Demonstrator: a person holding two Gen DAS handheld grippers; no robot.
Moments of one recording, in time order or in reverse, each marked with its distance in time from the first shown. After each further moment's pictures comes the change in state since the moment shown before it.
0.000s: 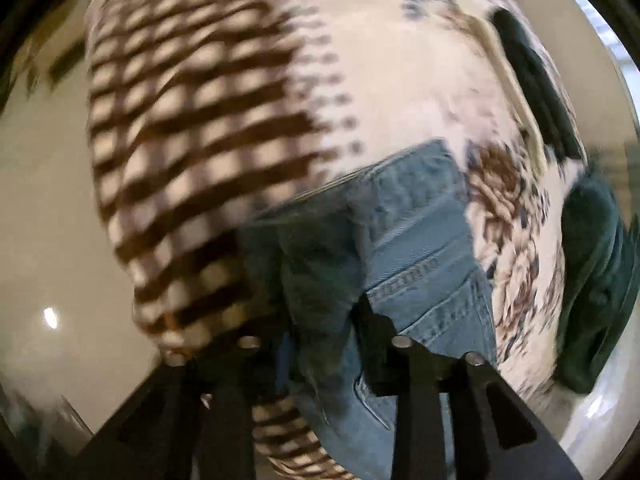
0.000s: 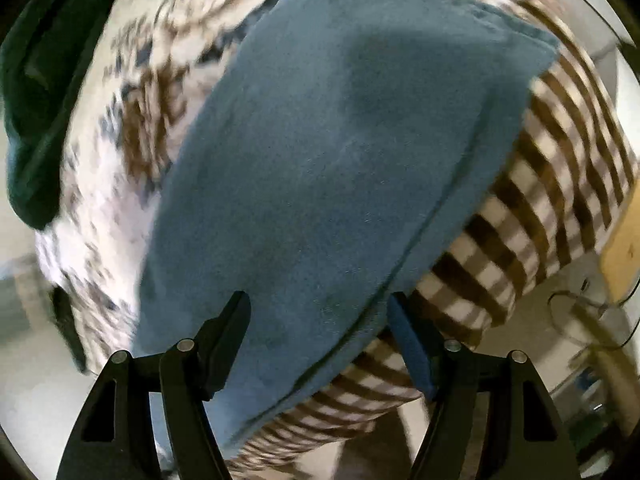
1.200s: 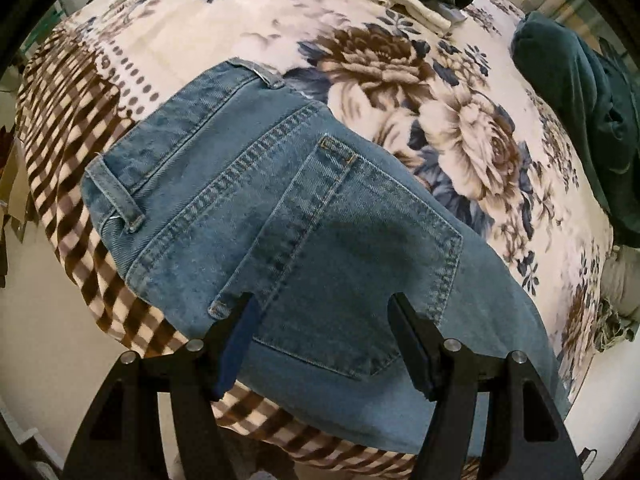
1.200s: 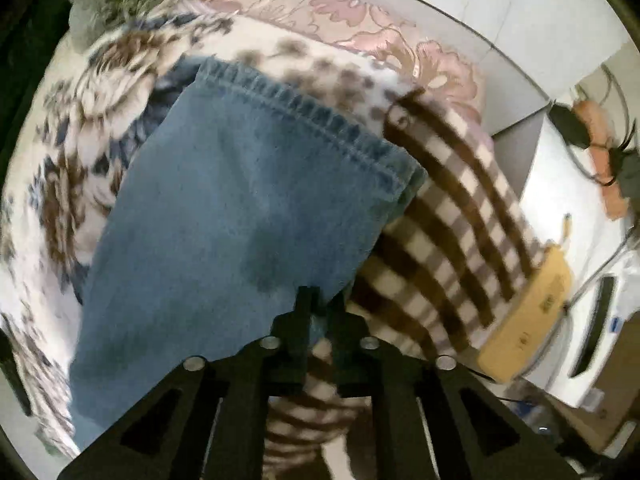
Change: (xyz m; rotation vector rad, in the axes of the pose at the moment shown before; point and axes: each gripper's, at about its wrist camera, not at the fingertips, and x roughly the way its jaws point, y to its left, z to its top) left arm 0.024 -0.117 -0.102 0.551 -0.003 0.167; right arm -0.038 -0.012 0.068 -0.120 -0.151 -0.366
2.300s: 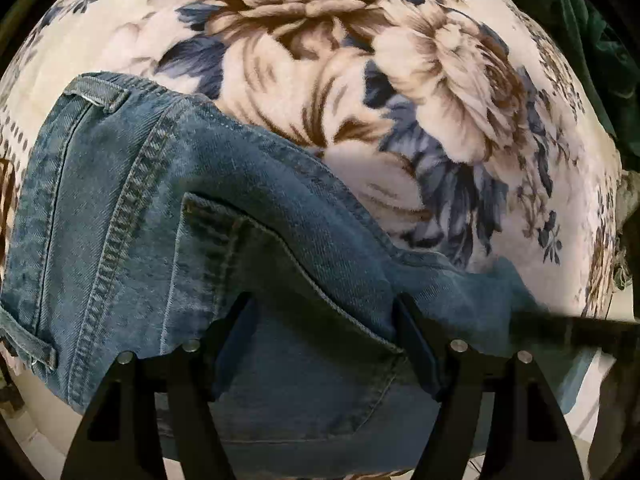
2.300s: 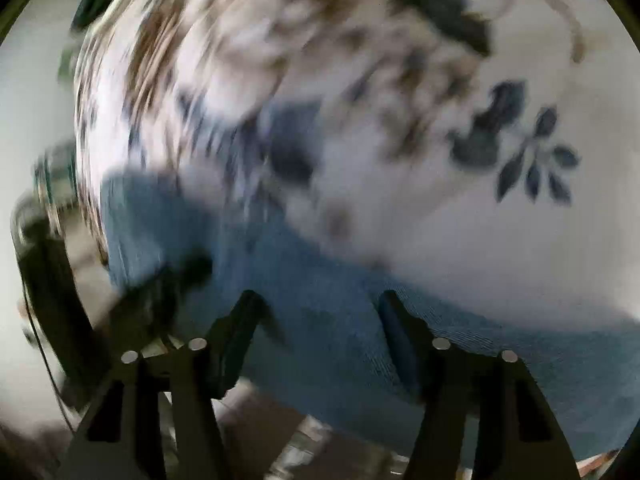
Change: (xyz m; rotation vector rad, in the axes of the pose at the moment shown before) left arm 0.074 -0.044 0.033 0.232 0.206 0.000; right arm 0.051 0.438 -0.288 -1.165 0.602 0.230
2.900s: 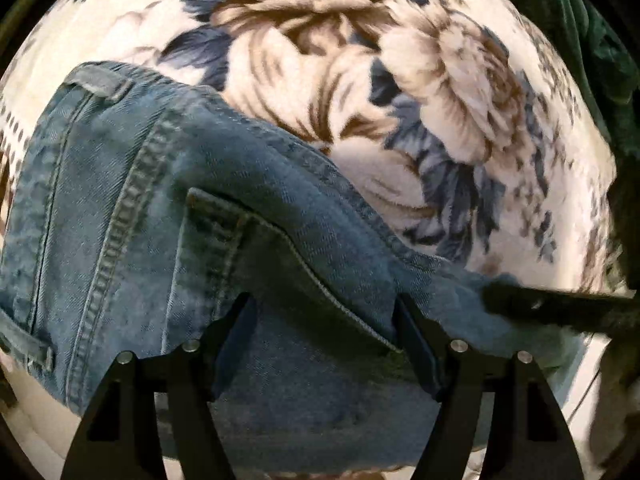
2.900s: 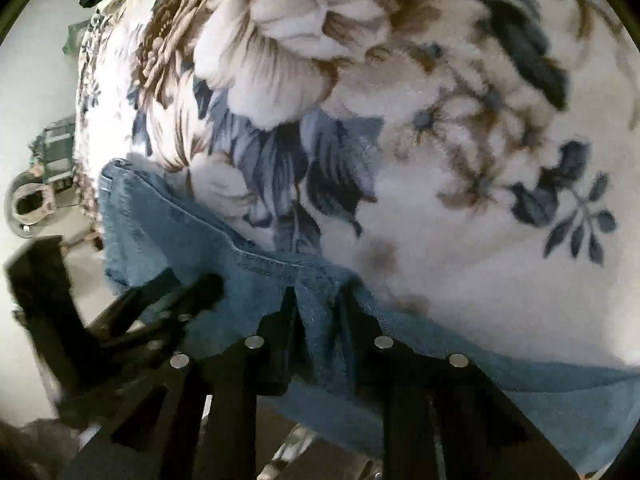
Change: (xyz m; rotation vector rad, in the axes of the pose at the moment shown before) left arm -0.007 0.010 0.007 -0.040 0.016 -0.047; right arm -0.001 0.012 0.029 0.036 -0.095 -0.026
